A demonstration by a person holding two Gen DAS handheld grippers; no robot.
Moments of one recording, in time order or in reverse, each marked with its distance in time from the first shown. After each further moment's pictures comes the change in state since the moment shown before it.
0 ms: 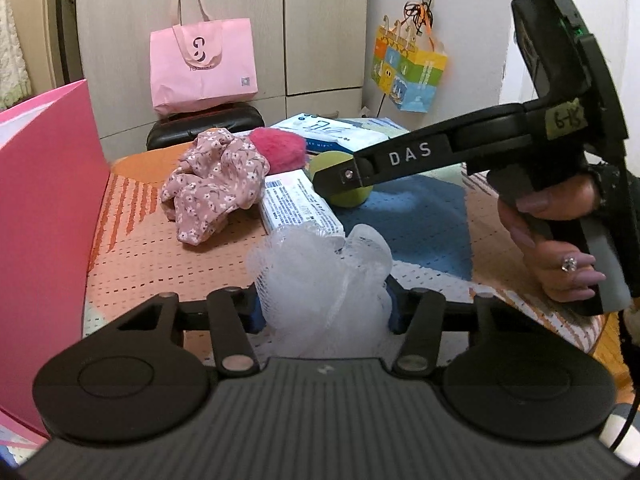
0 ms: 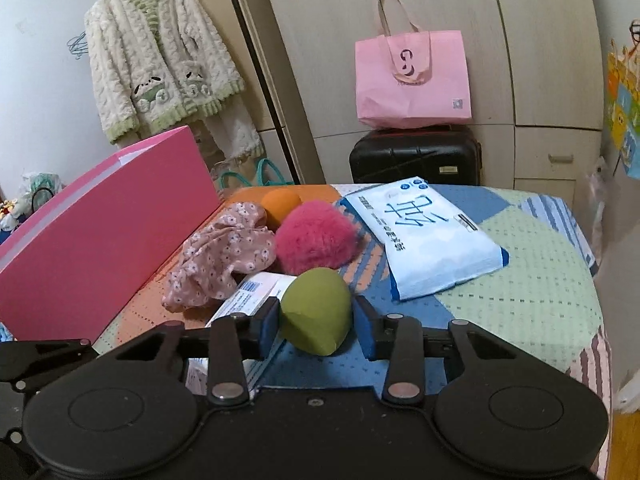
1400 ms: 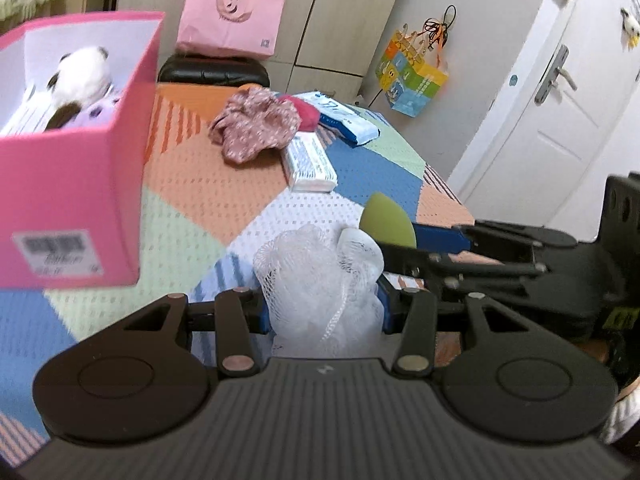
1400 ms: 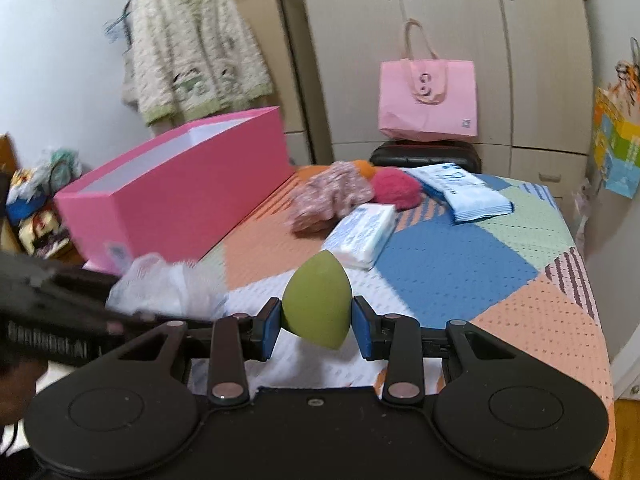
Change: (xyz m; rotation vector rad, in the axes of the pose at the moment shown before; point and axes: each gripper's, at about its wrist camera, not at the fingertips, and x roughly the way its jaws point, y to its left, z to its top) left arm -0.094 0.039 -0.029 -0.290 0.080 -0.150; right arm -0.092 0.102 -0.077 -0.093 -0.034 -0.045
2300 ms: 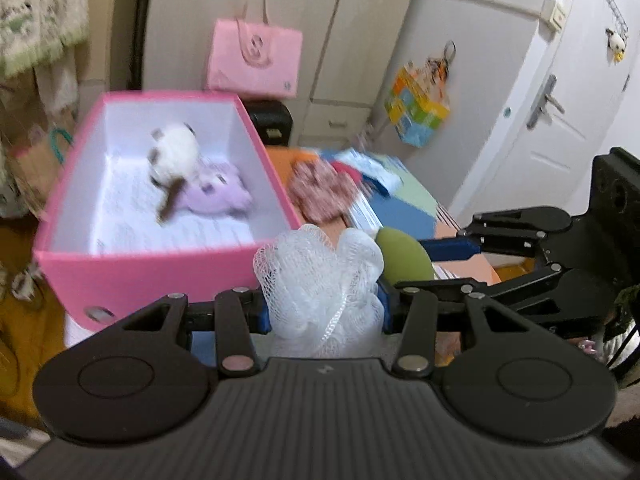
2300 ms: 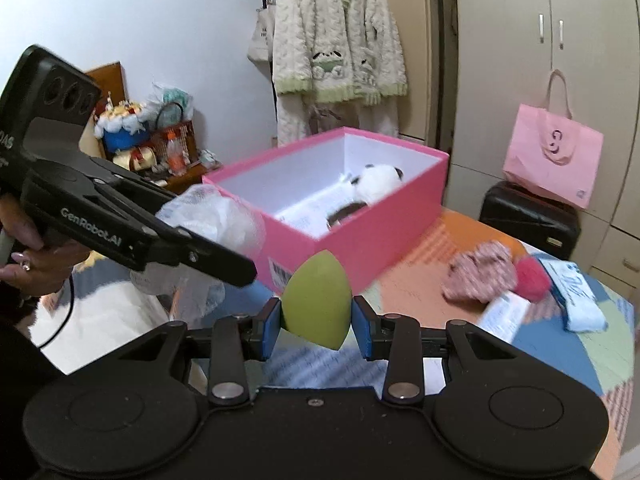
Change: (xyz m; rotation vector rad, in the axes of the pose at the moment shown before) left arm -0.134 0.059 0.041 0.066 -0.068 0.033; right arm -0.032 0.104 0.070 -0.272 0.068 0.240
